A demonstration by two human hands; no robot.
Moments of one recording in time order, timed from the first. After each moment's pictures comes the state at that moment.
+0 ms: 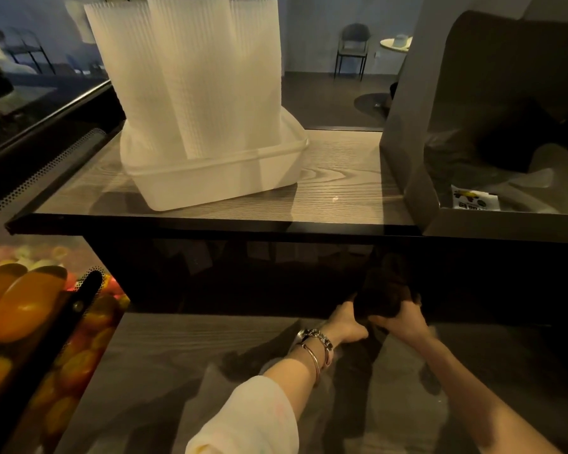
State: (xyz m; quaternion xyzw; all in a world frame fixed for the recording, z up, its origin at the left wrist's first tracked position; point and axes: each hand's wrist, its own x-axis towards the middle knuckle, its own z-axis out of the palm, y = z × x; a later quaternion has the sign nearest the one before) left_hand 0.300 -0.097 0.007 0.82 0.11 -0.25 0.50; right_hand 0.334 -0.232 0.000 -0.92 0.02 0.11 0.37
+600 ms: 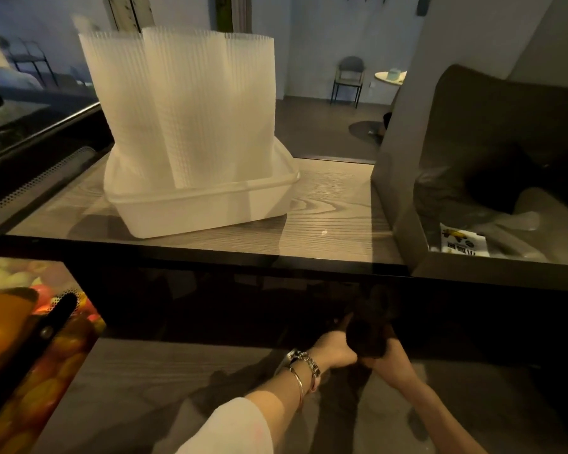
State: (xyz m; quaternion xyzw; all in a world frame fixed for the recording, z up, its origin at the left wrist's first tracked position) left_hand 0.328 -0.099 -0.003 0.85 0.07 -0.24 0.46; right_hand 0.339 -0.236 -0.014 -0.89 0.00 0.13 0.44
